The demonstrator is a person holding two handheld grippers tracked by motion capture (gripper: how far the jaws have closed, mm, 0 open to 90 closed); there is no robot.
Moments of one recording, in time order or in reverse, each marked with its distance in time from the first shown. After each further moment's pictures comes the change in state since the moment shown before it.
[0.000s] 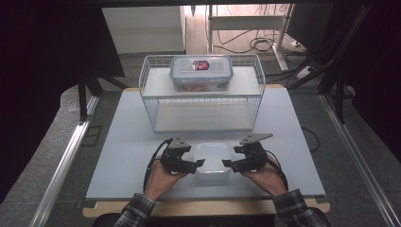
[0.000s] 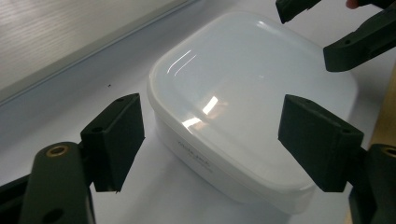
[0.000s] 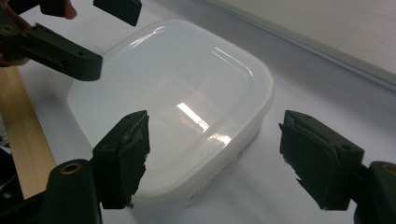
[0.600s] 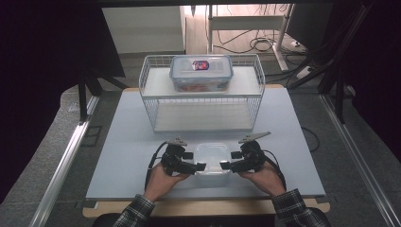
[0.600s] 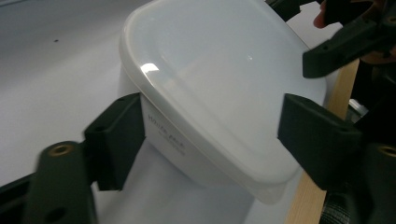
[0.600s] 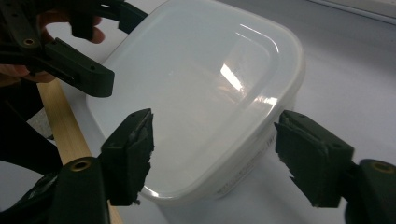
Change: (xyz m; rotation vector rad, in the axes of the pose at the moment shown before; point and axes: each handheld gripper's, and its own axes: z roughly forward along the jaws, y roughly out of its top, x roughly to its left) left arm 0.007 -0.007 -0.003 0.049 -0.156 -0.156; right arm -0.002 -0.002 0.004 0.062 0.102 0.121
